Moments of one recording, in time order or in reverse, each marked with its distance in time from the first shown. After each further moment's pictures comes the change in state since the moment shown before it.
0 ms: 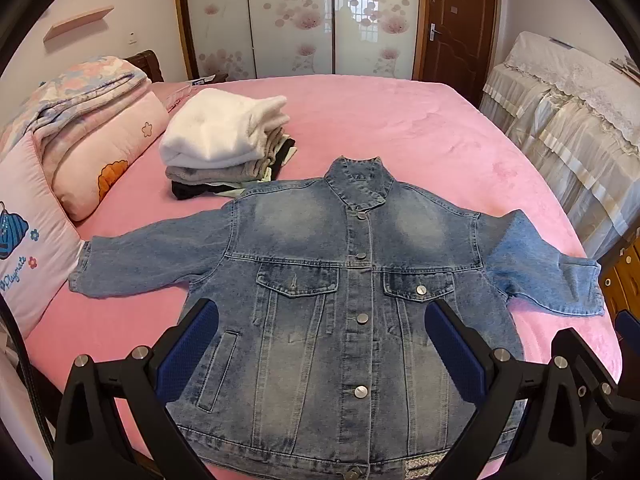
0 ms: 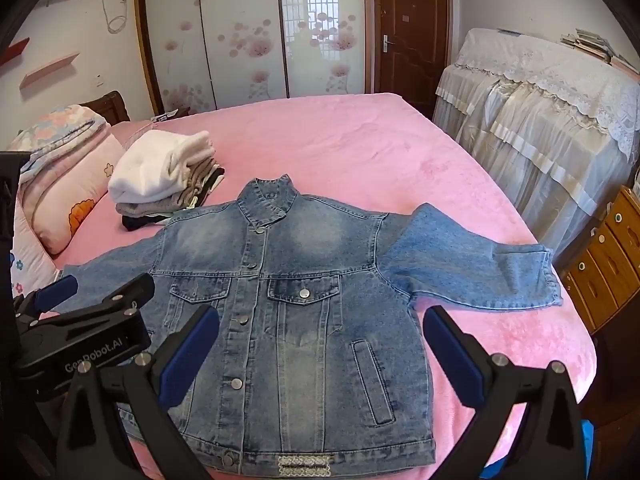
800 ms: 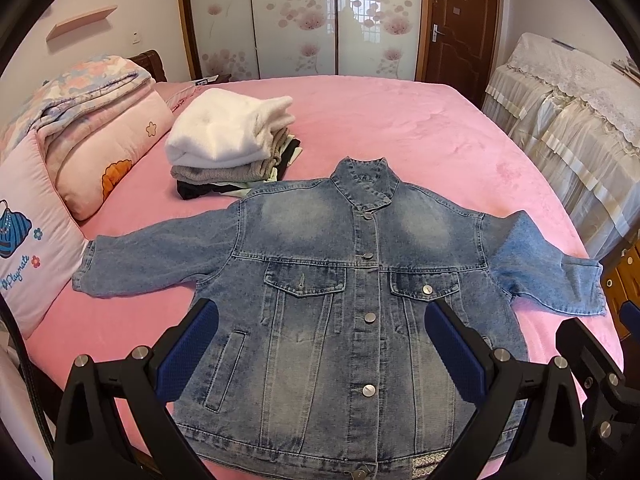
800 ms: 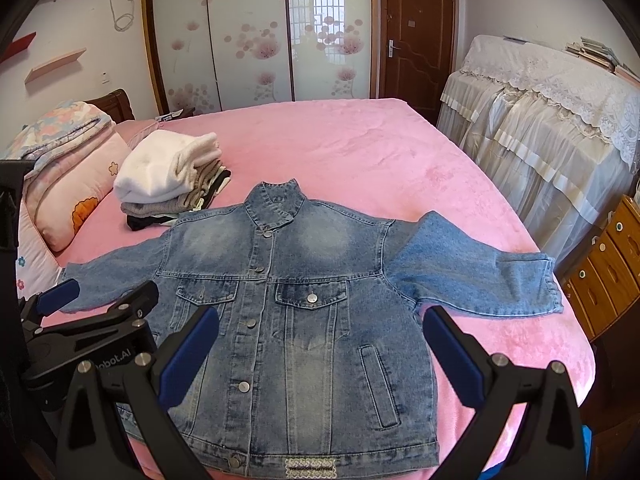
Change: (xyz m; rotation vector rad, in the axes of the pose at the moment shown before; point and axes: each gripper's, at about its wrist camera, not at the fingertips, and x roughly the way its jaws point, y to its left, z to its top) left arm 0.001 0.008 -0.001 -0.008 -0.001 0.010; right arm -0.004 0.011 0.005 -0.015 -0.011 0.003
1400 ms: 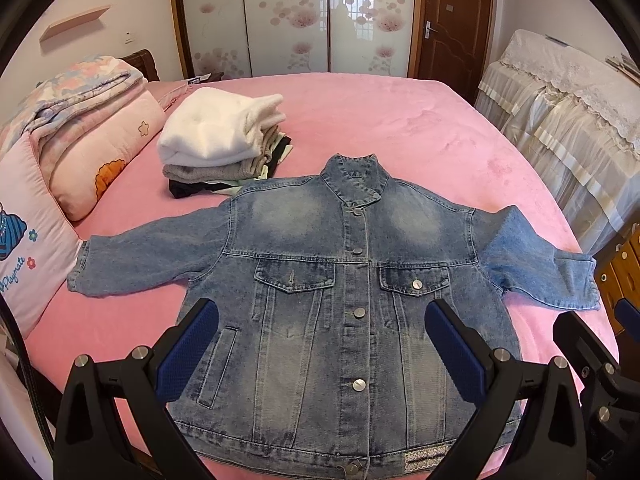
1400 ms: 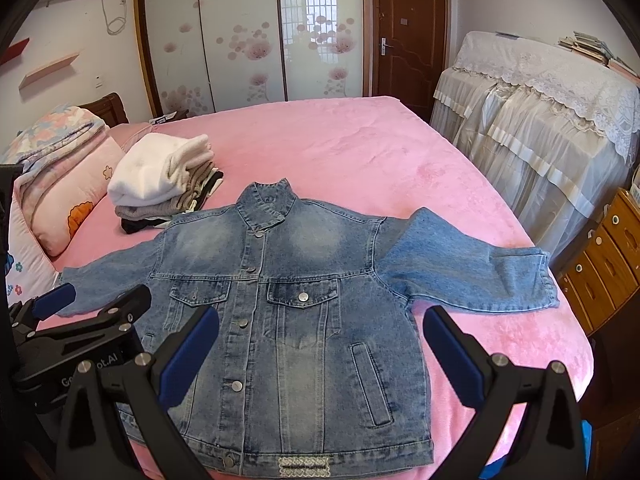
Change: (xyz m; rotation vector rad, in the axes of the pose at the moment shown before) left arm -0.005 -0.011 -0.002 0.021 0.009 -0.023; right arm -0.001 -0.015 0.000 0.025 0.004 -0.011
